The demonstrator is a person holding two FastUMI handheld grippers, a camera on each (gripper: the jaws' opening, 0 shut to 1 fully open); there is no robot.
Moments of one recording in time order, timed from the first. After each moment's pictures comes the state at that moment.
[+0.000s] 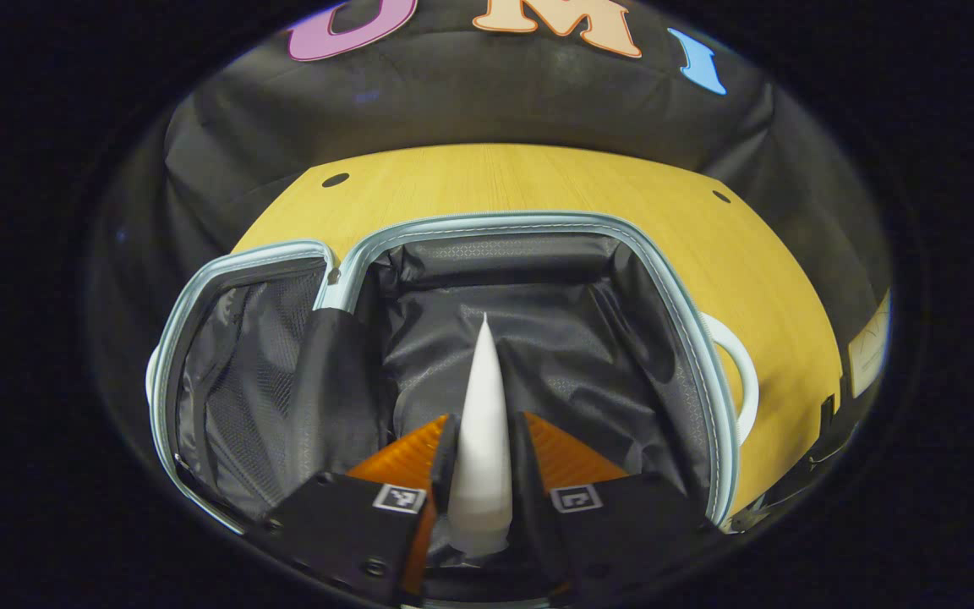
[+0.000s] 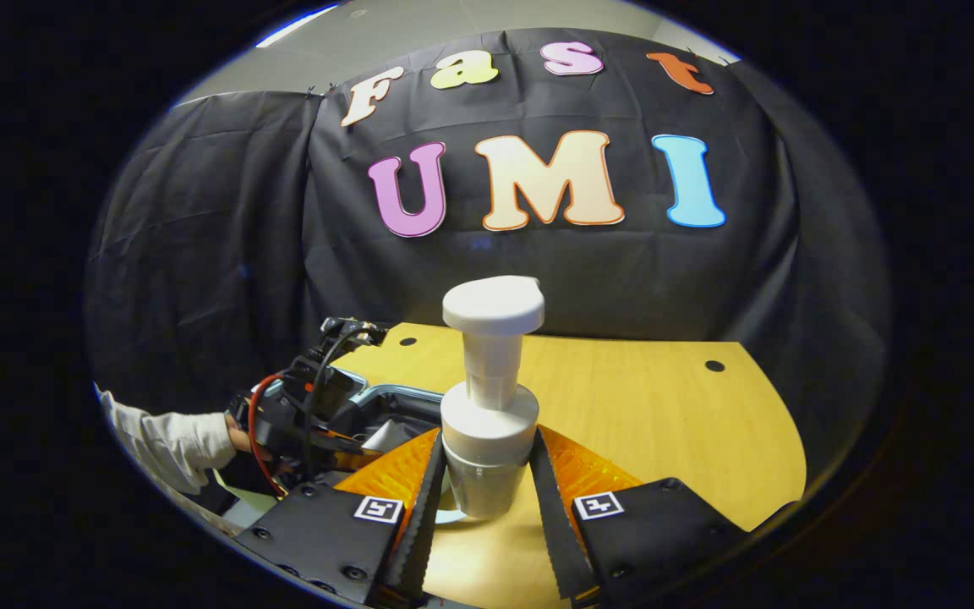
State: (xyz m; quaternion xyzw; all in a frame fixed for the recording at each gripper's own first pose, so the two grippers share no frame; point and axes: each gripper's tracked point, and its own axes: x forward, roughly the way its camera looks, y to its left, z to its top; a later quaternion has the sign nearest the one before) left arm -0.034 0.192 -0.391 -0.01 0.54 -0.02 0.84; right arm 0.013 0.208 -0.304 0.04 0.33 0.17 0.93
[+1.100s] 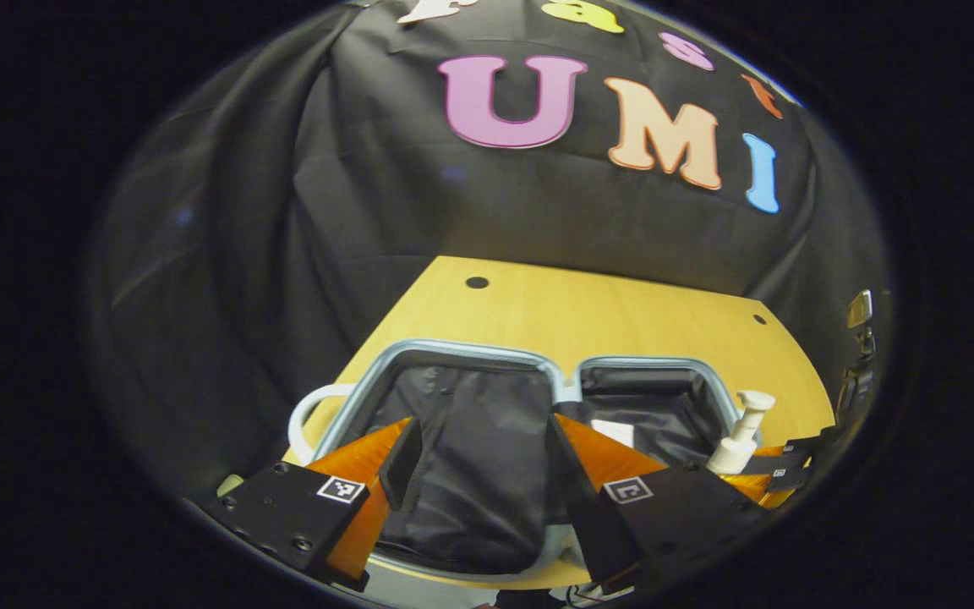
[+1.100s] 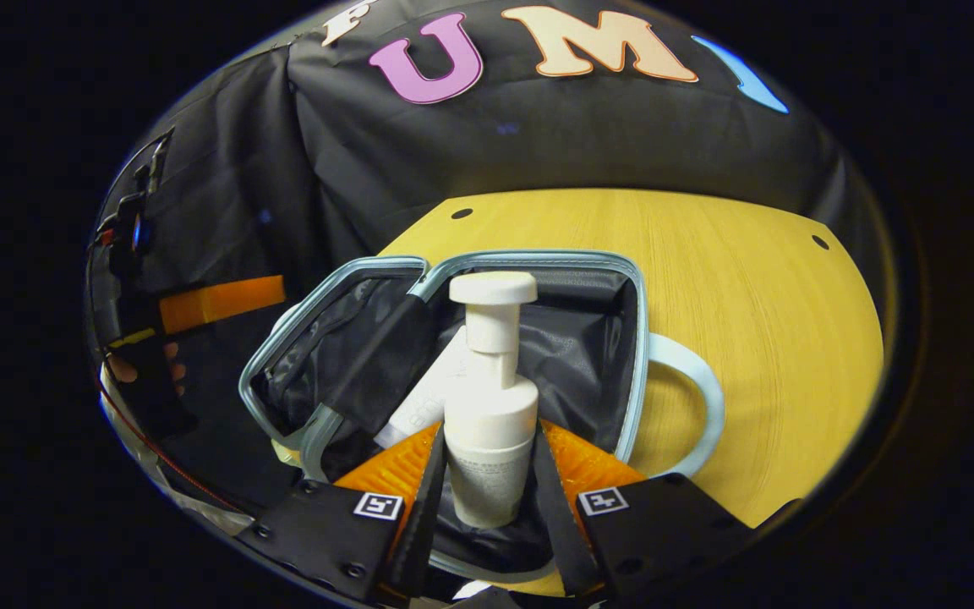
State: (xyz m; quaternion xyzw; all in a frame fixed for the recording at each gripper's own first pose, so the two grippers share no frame) left arm -0.045 0.390 -0.264 -0.03 0.39 0.11 0.91; right arm -0.045 0.357 -0.460 0.06 0.53 0.18 0.82
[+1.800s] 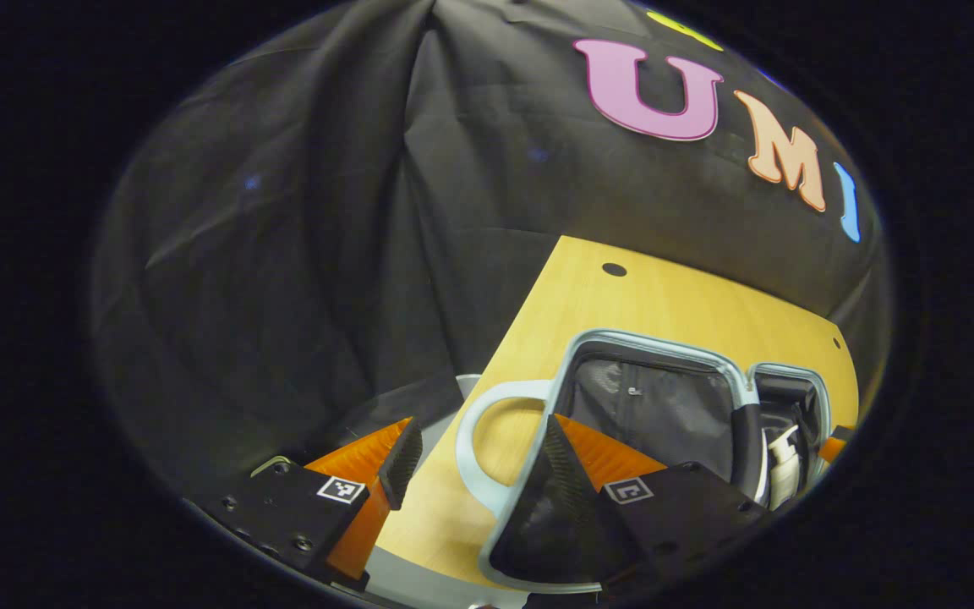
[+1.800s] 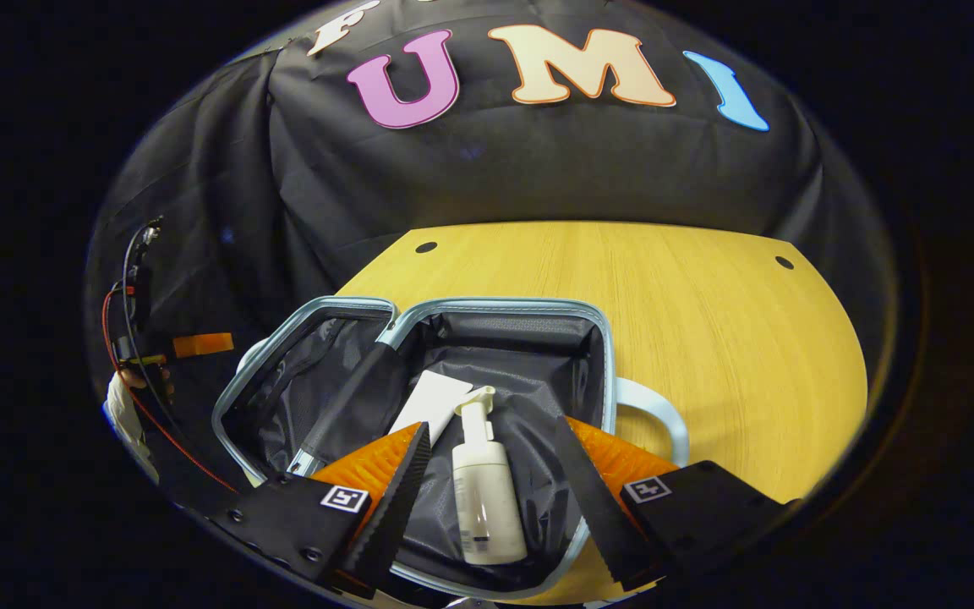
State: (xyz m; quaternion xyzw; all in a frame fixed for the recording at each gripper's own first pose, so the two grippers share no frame) left arm -0.060 0.557 -0.305 -0.04 0.43 0.22 0.88; right arm -0.008 0.358 -0.438 0.06 0.50 0.12 0.86
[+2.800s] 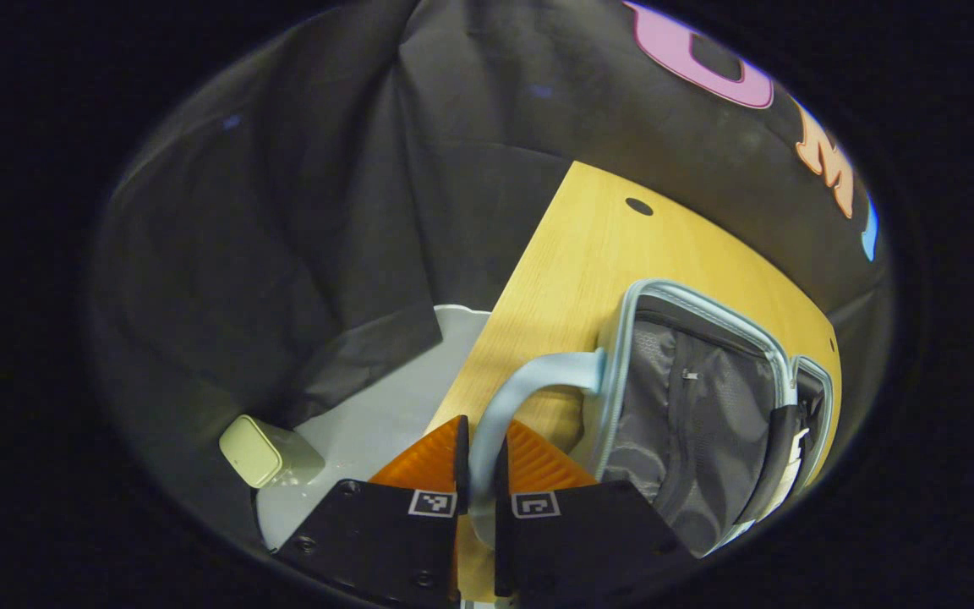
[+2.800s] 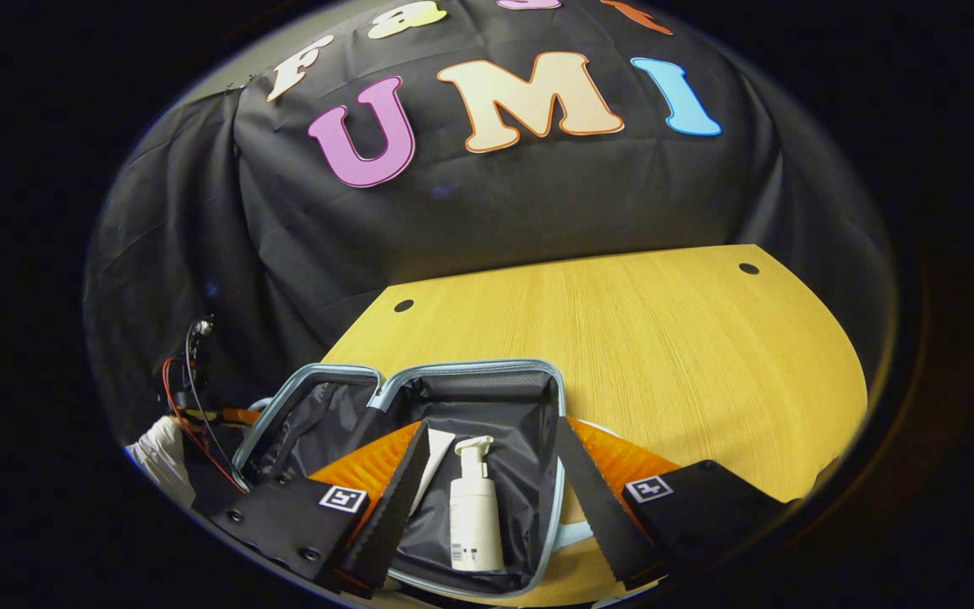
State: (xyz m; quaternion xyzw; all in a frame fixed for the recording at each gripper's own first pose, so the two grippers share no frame) left arm -0.050 0.570 -0.360 -0.10 0.53 0.18 0.82; right arm 0.026 0.325 -0.397 0.10 0.44 0.07 0.89
